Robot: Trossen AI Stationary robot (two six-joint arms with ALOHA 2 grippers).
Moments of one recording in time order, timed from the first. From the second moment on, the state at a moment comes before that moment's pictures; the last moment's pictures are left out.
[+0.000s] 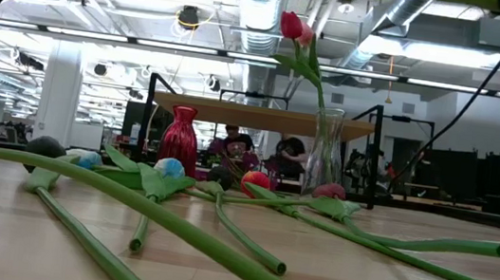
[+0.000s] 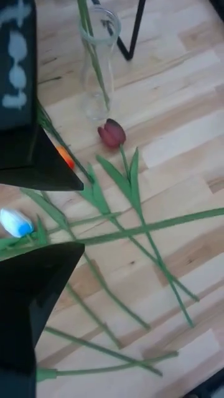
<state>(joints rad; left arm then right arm) -0.18 1.83 1.85 -1.05 0.00 0.32 0.50 1.72 1.72 -1.55 0.05 0.30</state>
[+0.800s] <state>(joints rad) -0.18 1.90 1.85 -1.09 -0.13 0.30 0.50 1.72 1.75 -1.56 0.09 0.31</state>
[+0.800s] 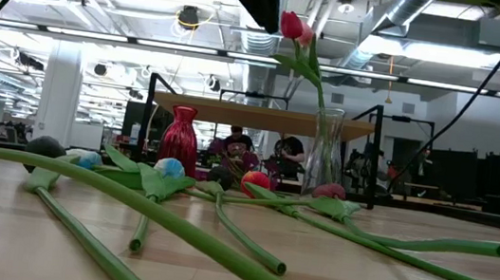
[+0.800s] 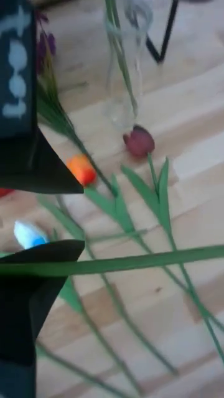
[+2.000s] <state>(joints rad) -0.18 1.76 1.85 -1.21 -0.11 0.30 0.49 1.72 1.75 -1.57 0.07 0.33</state>
